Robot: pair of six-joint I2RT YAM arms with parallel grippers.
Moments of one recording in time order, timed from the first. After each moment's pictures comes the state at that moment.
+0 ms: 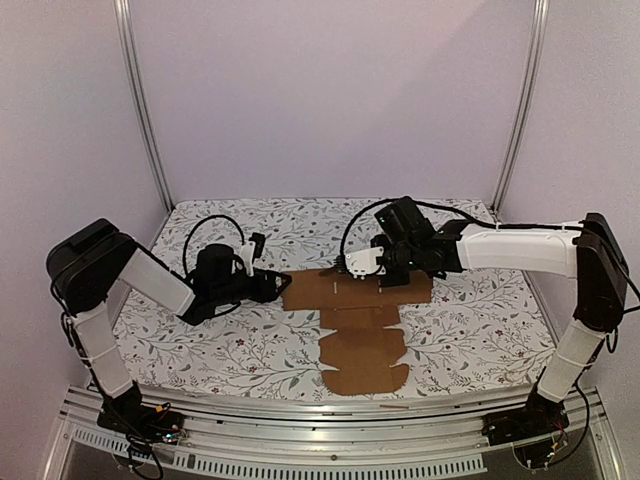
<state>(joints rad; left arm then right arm) -0.56 1.83 0.63 0.80 0.21 -0.36 0.80 1.74 1.23 -0.30 0.22 -1.03</state>
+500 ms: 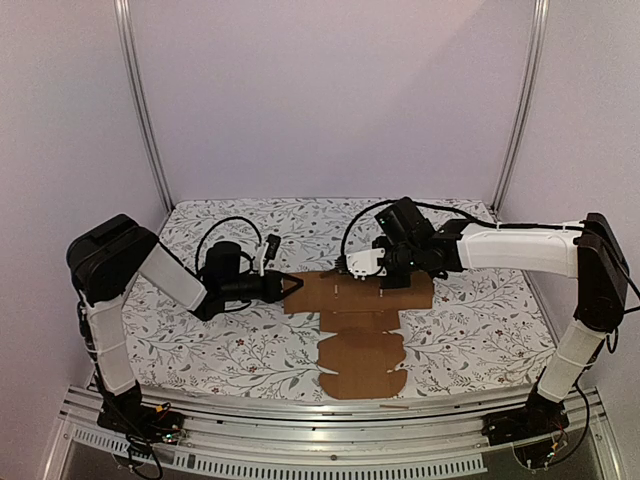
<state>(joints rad) -0.55 1.97 0.73 0.87 0.54 -0.44 0.80 1.73 1.24 -0.35 0.20 -0.98</state>
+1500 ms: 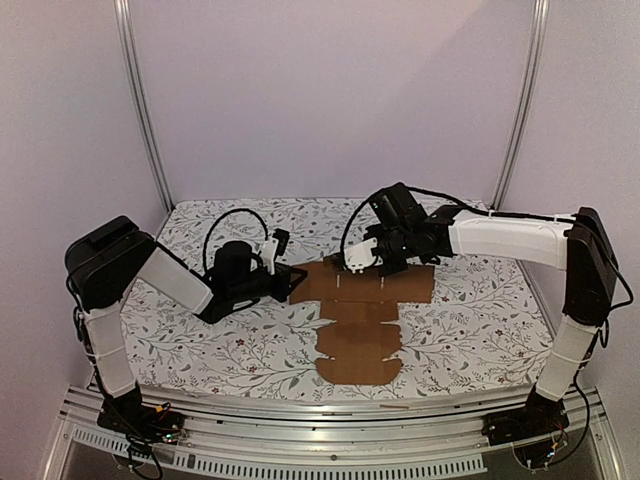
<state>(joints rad) -0.65 1.93 0.75 0.87 0.26 -0.27 0.78 1.80 1.36 -0.39 0.20 -1.23</state>
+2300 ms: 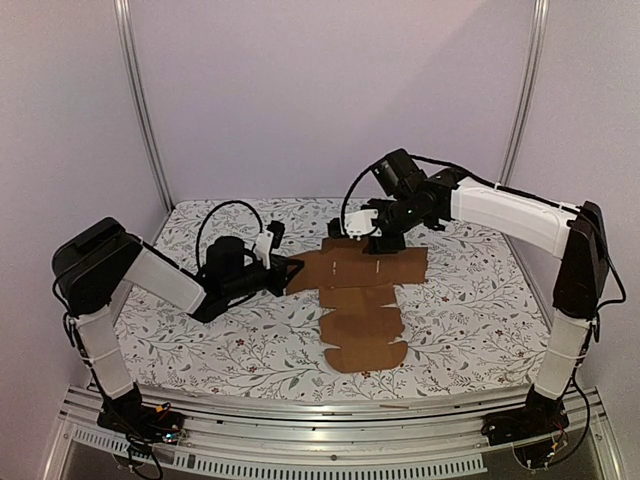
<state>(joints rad) -0.65 1.87 0.72 0.90 0.22 -0.21 0.73 1.87 1.65 -0.69 -0.01 -1.06</state>
